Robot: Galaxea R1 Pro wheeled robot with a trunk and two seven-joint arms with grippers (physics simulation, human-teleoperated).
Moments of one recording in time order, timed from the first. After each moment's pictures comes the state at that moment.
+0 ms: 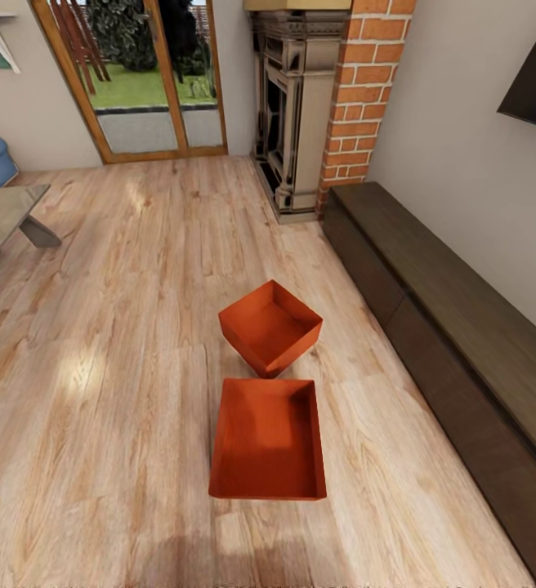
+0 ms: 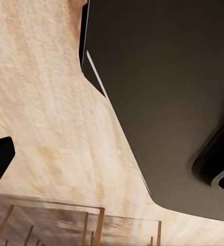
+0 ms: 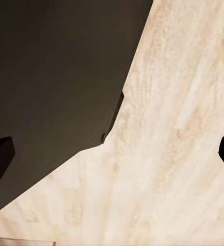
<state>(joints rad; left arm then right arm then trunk) 0.00 0.03 0.00 -0.15 0.22 0.05 0.01 -0.15 -0.06 0.35 0.03 -0.07 -0.10 0.00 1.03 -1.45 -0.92</state>
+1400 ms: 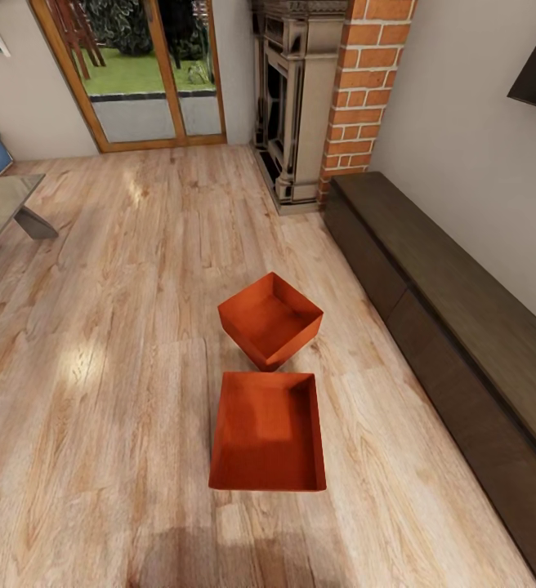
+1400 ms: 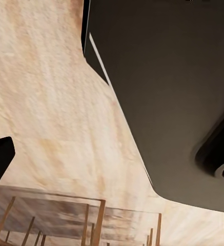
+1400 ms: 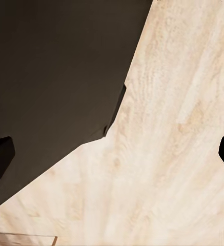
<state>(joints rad) 0.00 0.03 0.00 -0.15 0.22 0.05 0.01 -0.15 -0.06 0.35 0.02 -0.08 -0.11 -0.01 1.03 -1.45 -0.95</state>
